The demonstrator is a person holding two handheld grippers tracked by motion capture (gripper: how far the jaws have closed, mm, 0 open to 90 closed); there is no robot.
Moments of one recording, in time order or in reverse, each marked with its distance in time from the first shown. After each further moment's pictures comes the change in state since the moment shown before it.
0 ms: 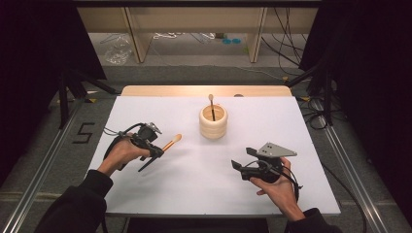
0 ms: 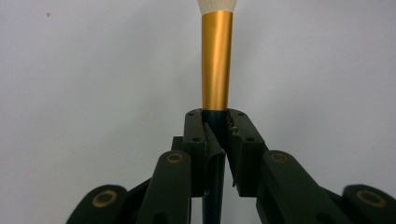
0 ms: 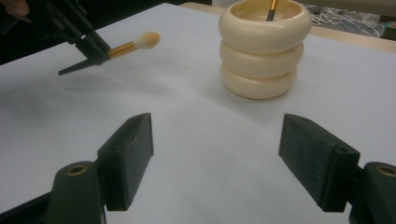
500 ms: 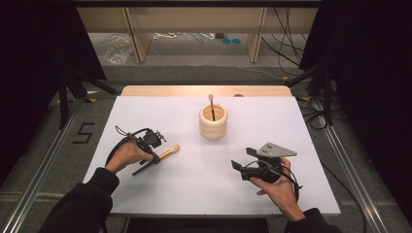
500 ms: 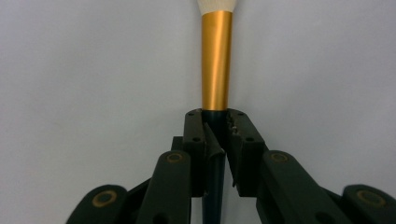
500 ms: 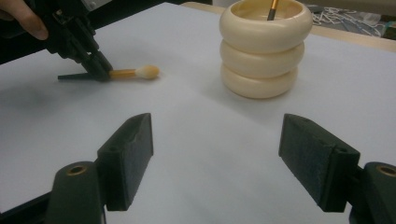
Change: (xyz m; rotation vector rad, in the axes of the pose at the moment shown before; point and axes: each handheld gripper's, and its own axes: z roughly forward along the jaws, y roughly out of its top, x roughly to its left) left arm 0.007 -0.003 0.027 0.242 0.051 0.083; right arm 0.000 0.000 0.000 0.005 0.001 0.000
